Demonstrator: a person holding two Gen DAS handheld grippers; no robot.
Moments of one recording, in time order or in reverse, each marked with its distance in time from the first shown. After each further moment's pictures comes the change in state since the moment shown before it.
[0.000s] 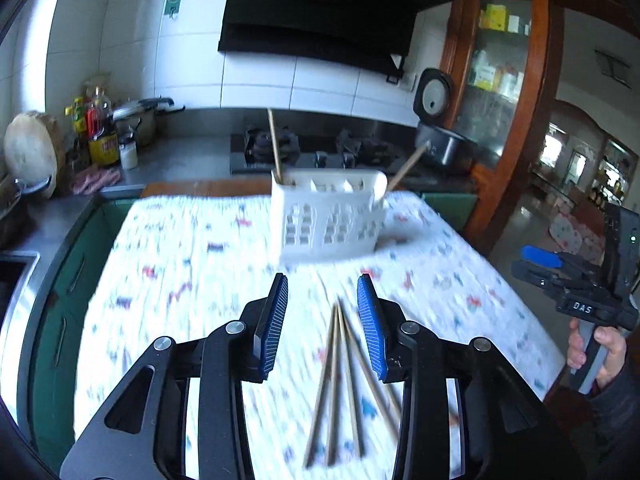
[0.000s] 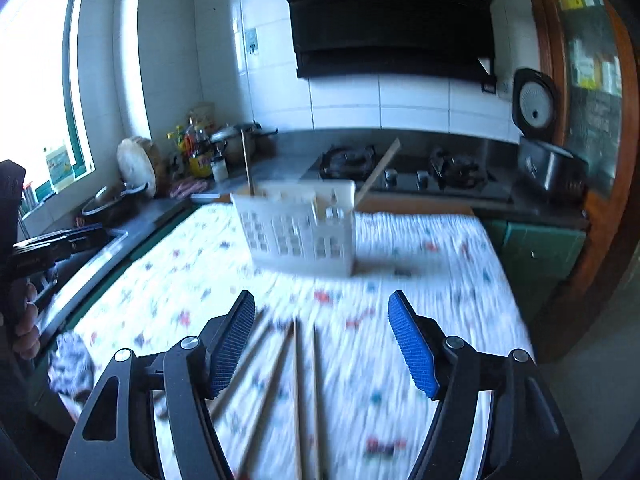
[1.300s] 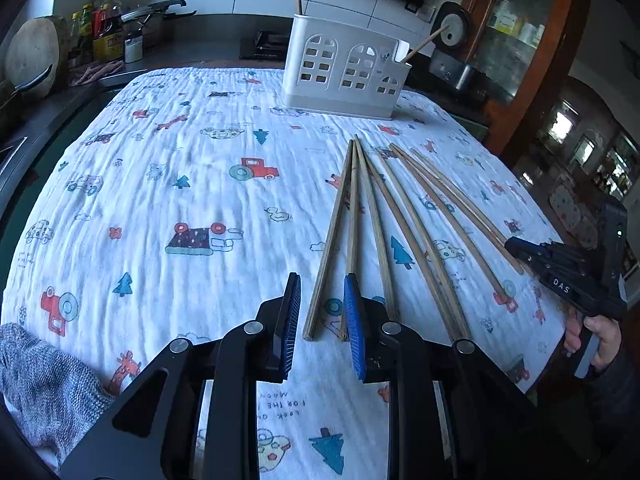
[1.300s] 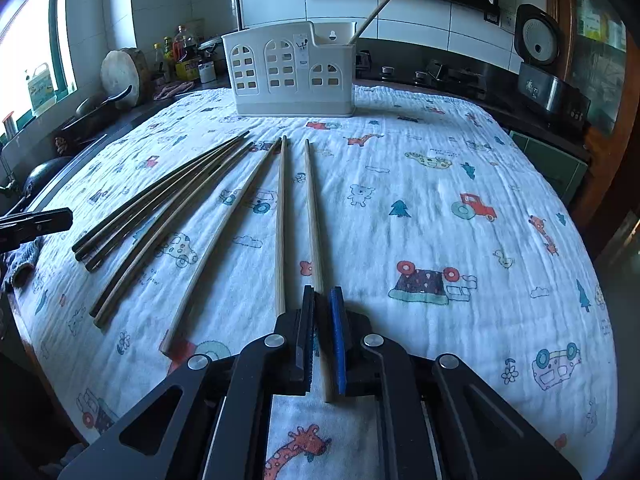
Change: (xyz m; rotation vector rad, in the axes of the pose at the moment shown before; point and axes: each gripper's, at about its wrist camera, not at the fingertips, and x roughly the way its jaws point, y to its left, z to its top) left arm 0.042 0.020 -0.144 -0.068 0.232 0.004; right arm 0.054 0.008 -0.146 -0.038 0.239 -0.058
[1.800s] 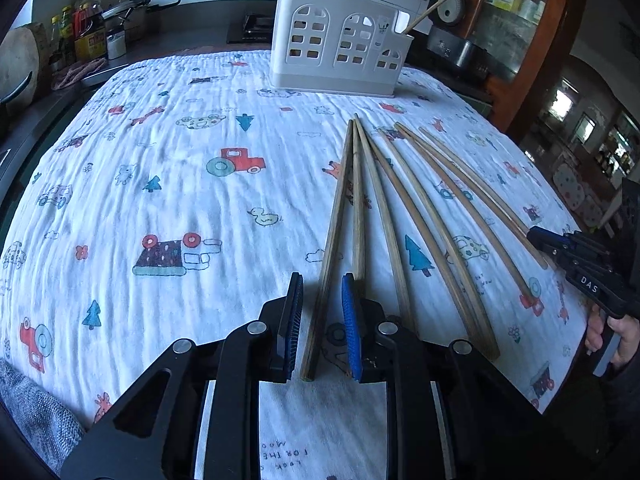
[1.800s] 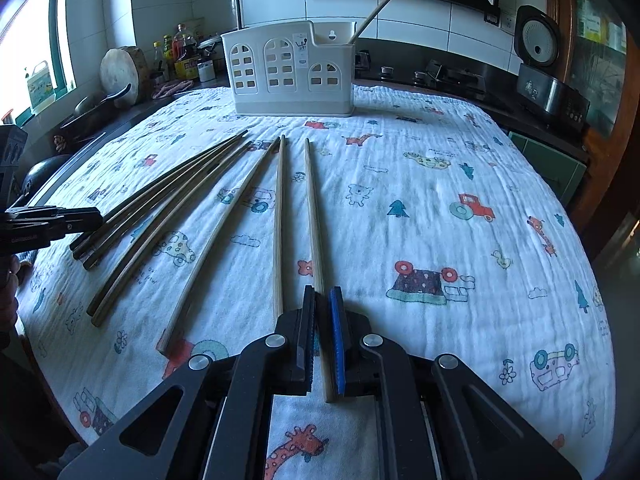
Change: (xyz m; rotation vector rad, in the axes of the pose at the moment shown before) left arm 0.036 -0.004 0.009 0.041 0.065 0.012; right arm 0.001 0.000 0.000 -0.001 0.002 -0.004
